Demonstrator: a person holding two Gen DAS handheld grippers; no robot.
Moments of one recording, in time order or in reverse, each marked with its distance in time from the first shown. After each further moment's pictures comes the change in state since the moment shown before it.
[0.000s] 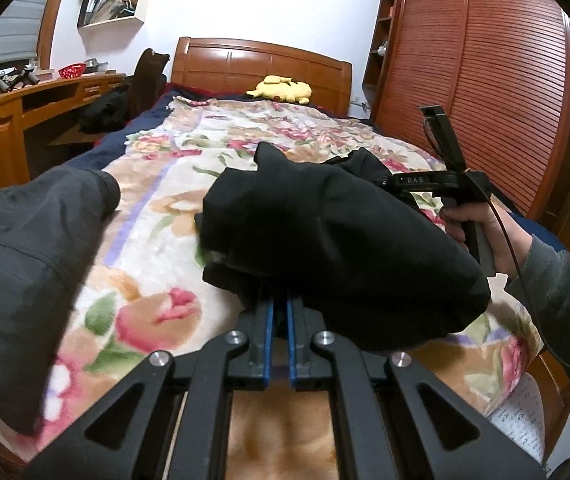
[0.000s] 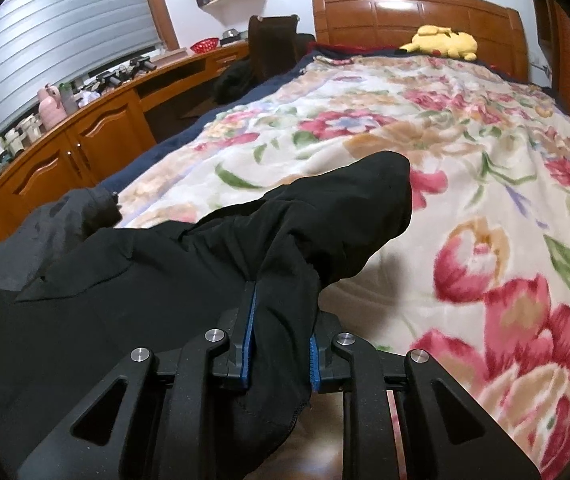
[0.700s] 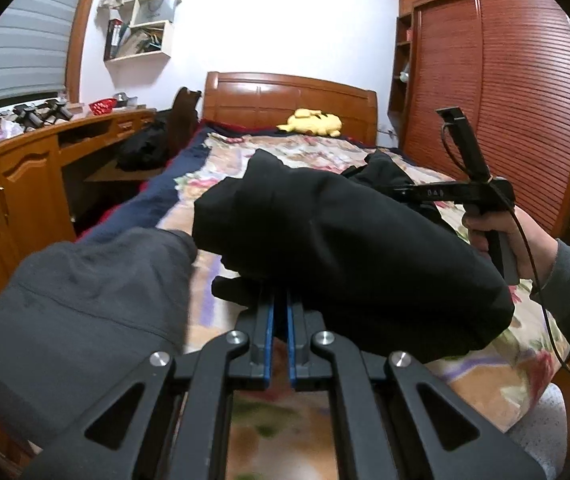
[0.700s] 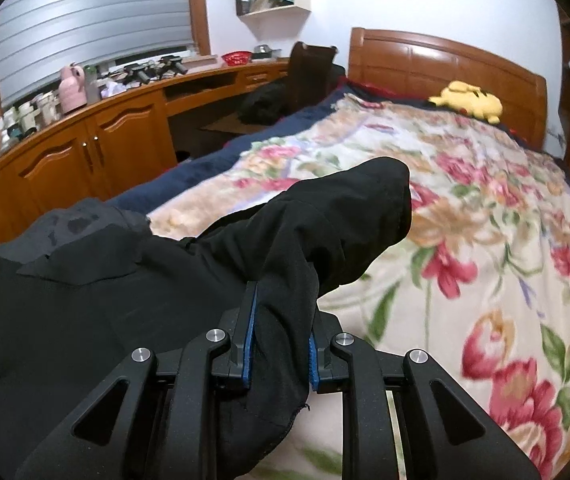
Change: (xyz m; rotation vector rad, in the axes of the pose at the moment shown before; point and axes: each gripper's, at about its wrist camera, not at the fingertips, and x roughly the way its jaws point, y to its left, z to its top) left arm -0.050 0.077 0.038 0.032 -0.116 0.119; right arm 0.005 0.112 0.069 -0.168 -0.066 -0.036
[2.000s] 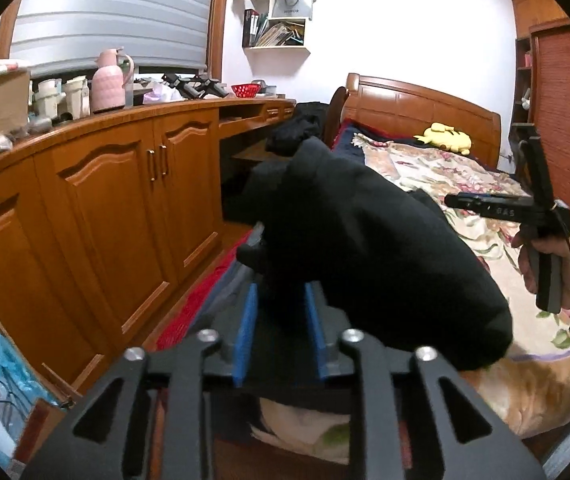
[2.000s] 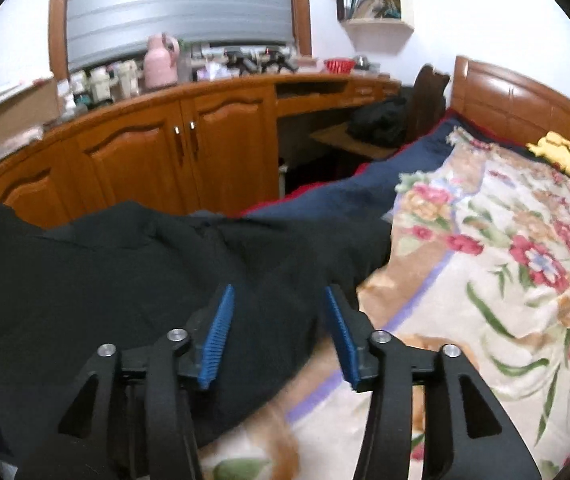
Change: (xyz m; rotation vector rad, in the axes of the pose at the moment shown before) left arm -0.130 0.202 -0.049 -0.160 0.008 0.409; right arm 0.081 0.232 0.048 -0.145 -0.062 0.218
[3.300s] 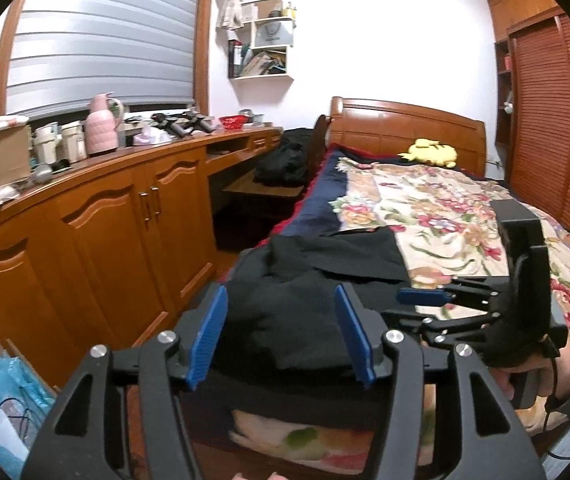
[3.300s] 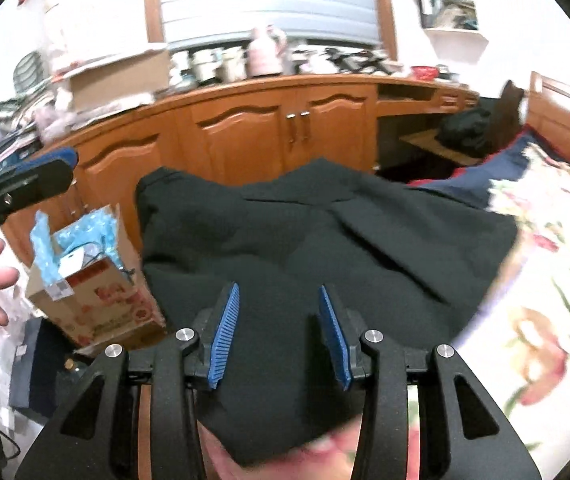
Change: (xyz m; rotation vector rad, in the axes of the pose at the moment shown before) left arm -0.052 -0.046 0.032 0.046 -0.084 -0.028; right arm -0.041 0.103 -0.054 -0.091 0.022 0.207
